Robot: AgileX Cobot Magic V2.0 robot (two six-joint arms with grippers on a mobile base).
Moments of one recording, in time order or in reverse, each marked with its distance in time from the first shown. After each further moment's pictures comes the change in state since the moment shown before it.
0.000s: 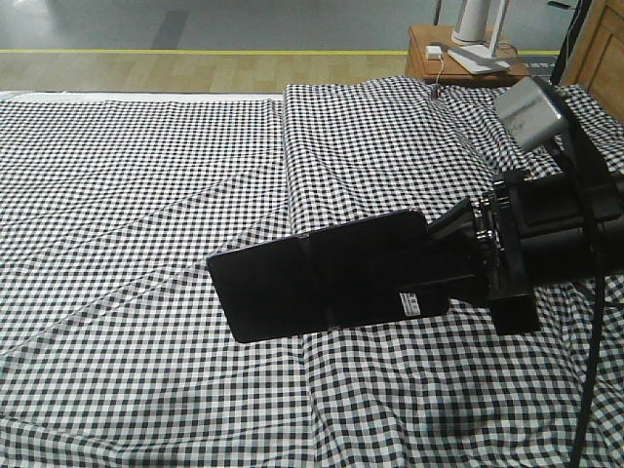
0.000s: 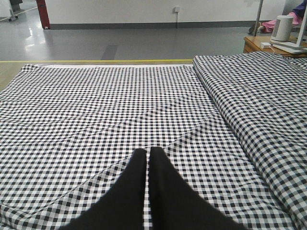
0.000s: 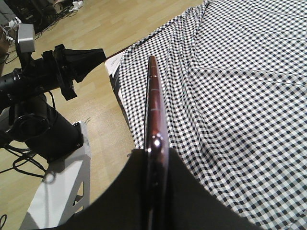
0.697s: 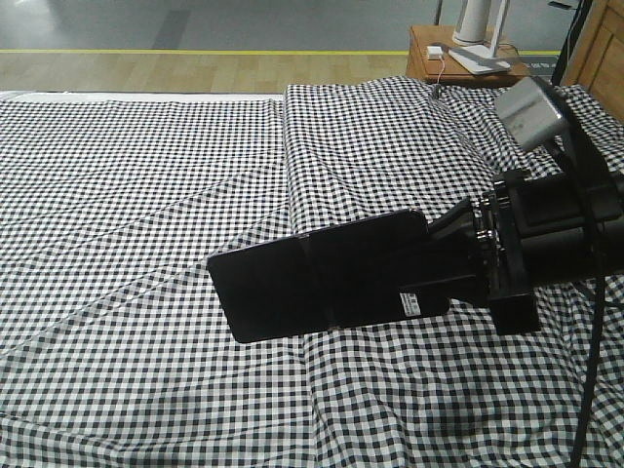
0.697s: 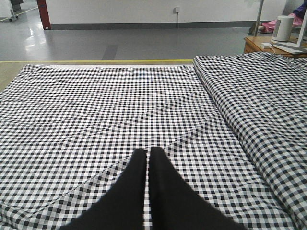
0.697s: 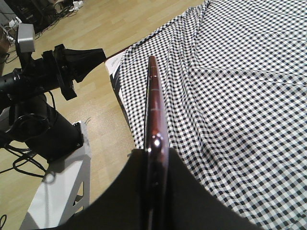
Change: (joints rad) left arm 0.000 0.000 0.000 0.000 0.000 0.000; right arm 0.000 0.000 0.000 0.000 0.000 0.000
